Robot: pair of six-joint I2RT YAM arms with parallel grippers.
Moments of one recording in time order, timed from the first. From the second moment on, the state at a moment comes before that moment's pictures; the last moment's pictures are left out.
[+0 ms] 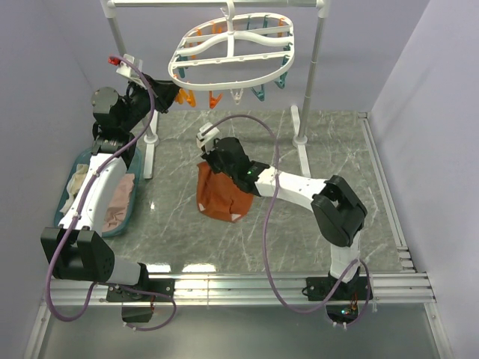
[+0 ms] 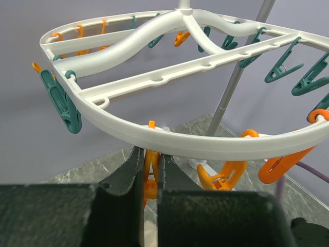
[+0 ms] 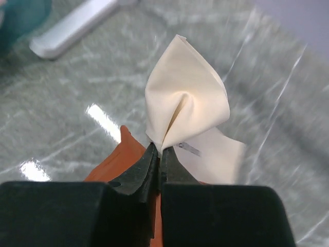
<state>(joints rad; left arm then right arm) -0.08 1.40 1.34 0.31 0.57 -0.36 0.85 1.91 1.40 0.12 0.16 -0.04</state>
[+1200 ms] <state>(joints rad) -0.08 1.39 1.34 0.26 0.59 -0.35 0.92 1.86 1.34 0.62 0.20 -0.62</state>
